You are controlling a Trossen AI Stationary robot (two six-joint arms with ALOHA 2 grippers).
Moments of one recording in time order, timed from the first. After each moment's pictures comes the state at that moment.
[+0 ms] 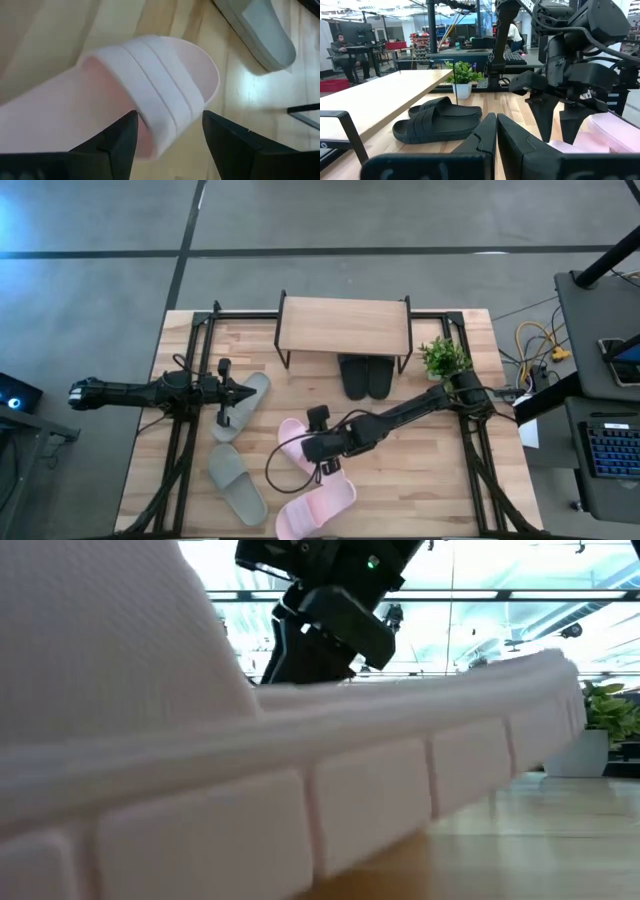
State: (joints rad) left arm -0.03 0.17 0.00 0.17 -0.08 0.03; right arm 0.32 2.09 1.57 -0.44 0.36 -0.17
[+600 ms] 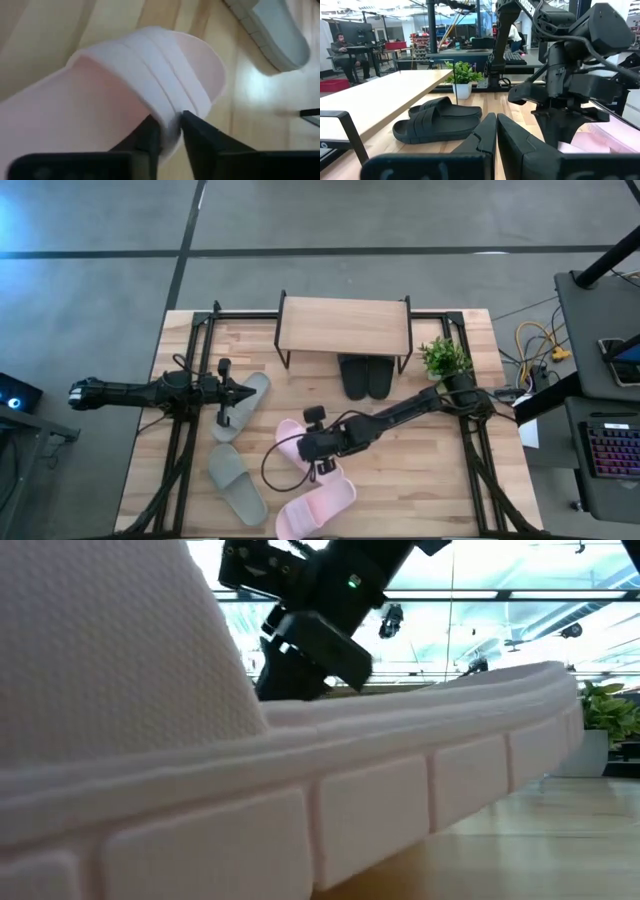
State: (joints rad) left arm -0.03 0.17 0.00 0.17 -0.08 0.03; right arm 0.30 2.15 1.62 -0.43 0.36 -0.15
